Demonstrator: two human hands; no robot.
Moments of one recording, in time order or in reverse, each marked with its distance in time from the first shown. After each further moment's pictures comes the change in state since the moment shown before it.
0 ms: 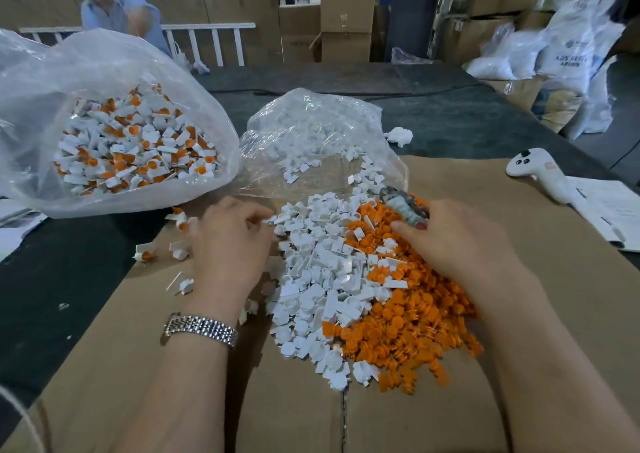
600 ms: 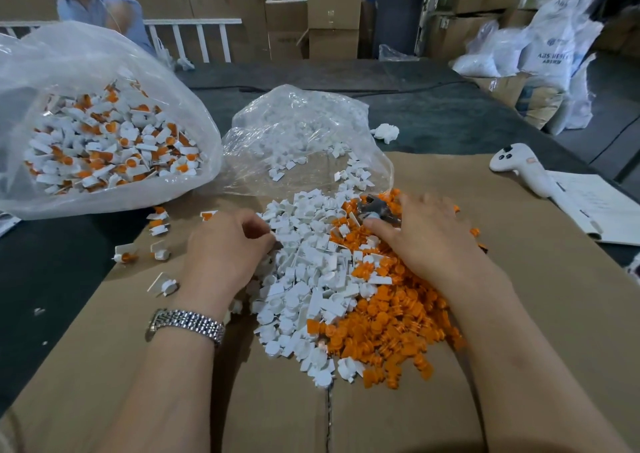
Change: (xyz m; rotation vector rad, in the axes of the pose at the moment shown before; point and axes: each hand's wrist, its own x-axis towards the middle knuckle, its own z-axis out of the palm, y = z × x) left_hand 0.003 0.004 0.008 -0.019 -0.205 -0.075; right_hand -0.002 -0.007 0.008 -0.038 -0.024 -0.033
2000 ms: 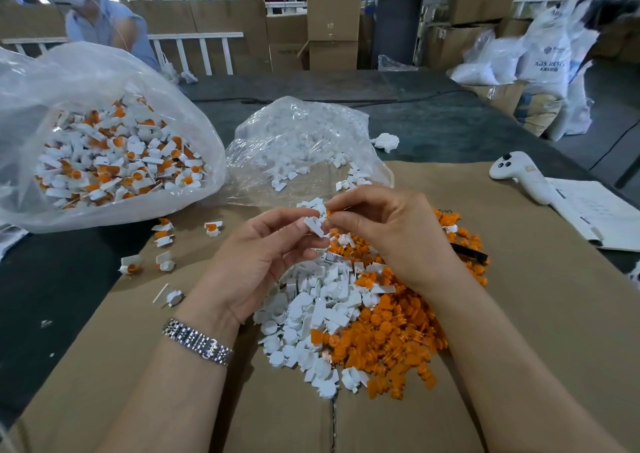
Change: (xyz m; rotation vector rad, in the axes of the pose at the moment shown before) left_hand -0.010 0.020 0.003 -1.284 -0.500 -0.085; right_hand -0.016 -0.025 -0.008 1.100 0.050 -0.452
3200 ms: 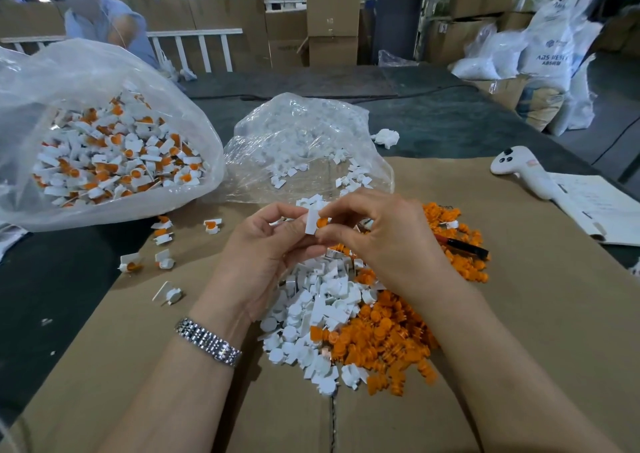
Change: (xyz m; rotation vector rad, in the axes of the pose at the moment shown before) left_hand -0.003 -0.002 0.012 -0.020 0.084 0.042; right_hand -0.006 -0.009 0.010 -0.451 0.036 -0.141
